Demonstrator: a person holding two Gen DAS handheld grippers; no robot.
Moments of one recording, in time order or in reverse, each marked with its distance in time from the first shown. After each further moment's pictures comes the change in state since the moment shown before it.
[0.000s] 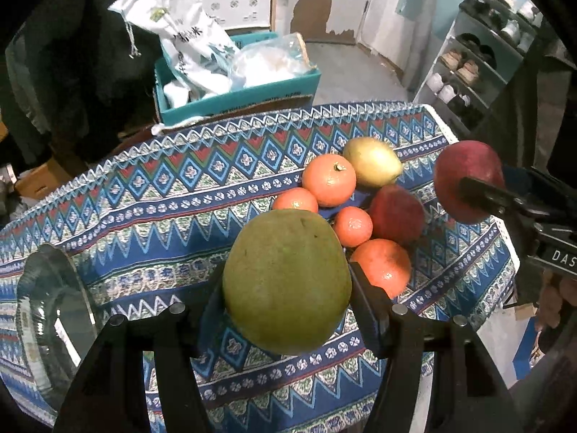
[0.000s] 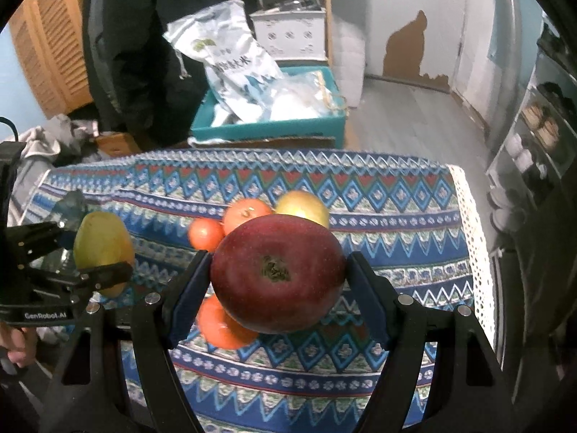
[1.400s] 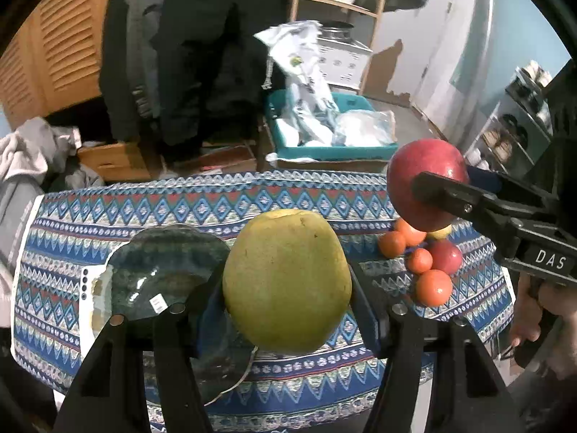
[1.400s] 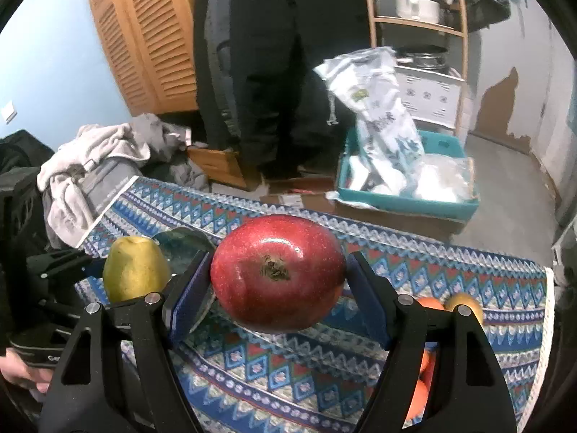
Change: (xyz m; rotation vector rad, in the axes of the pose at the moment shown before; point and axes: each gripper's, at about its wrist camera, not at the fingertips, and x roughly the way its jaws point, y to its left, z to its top) left arm -0.111 0.141 -0.039 -0.230 -0.173 0.096; right arm 0.003 0.195 0.081 -0.181 -0.080 0.270
